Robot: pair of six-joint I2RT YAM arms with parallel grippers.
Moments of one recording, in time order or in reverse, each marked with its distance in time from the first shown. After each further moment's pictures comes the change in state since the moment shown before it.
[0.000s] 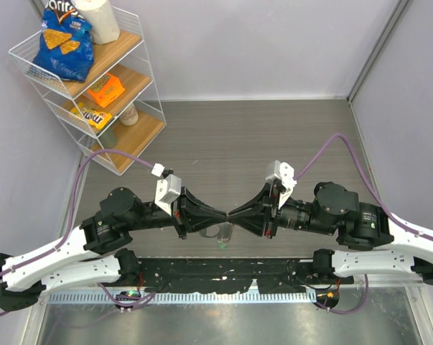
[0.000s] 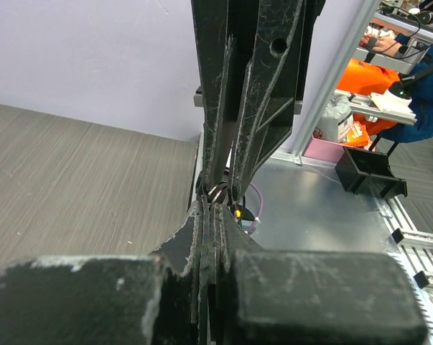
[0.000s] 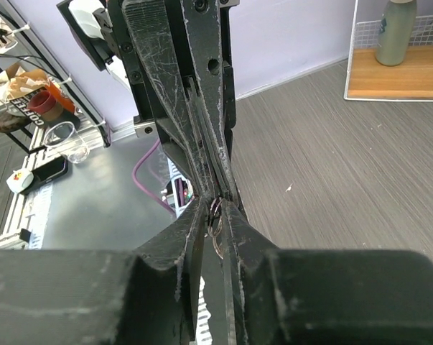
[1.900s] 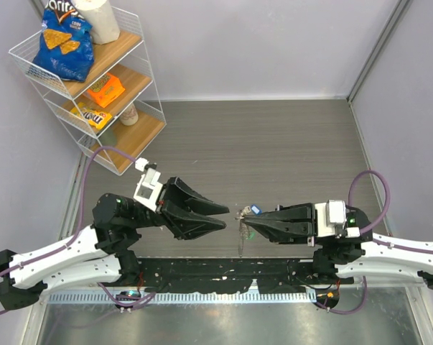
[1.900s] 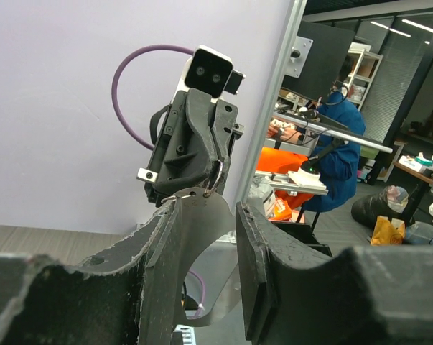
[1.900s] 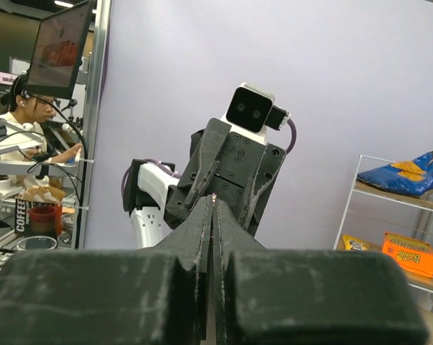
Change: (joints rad) left arm 0.000 0.033 -0.080 0.491 0.098 -0.242; right arm -0.001 -0.176 -0.520 1.081 -0.217 -0.336
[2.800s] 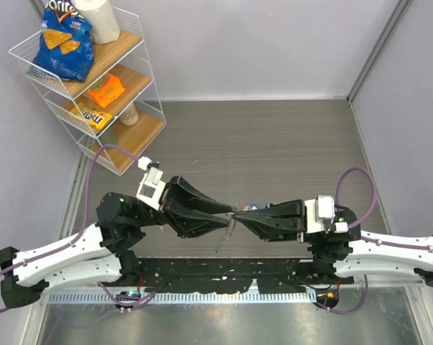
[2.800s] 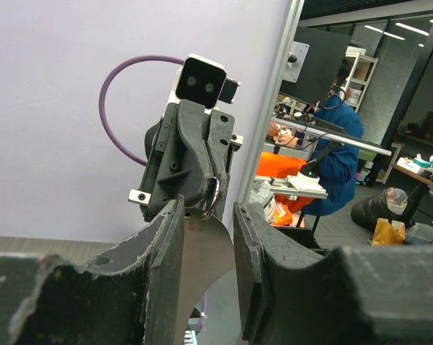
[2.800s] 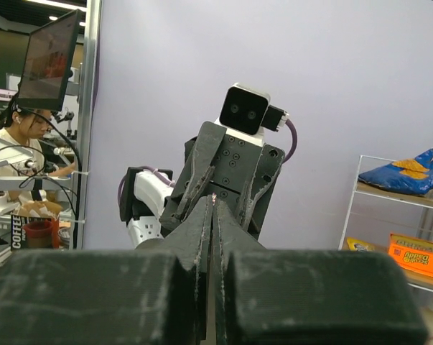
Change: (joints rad) left arm 0.000 0.035 0.000 0.069 0.005 -0.003; right arm 0.000 0.098 -0.005 0.156 0.028 0.025
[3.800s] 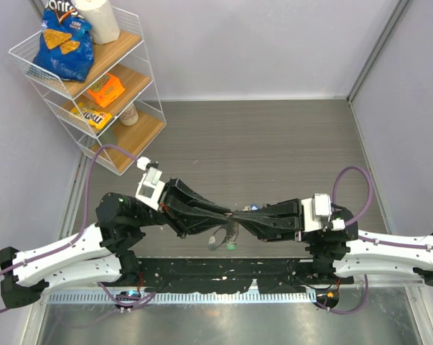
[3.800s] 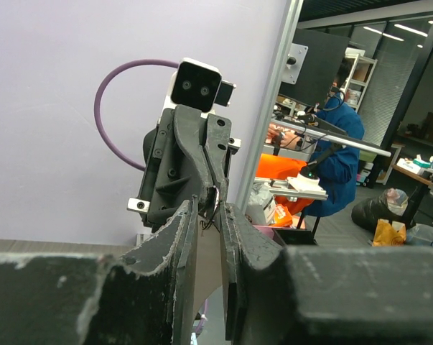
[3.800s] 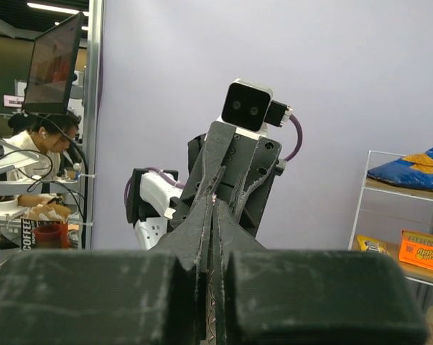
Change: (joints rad) left arm 0.000 0.002 0.000 0.007 0.002 0.000; right arm 0.000 0.025 0.000 0.029 0.005 0.032
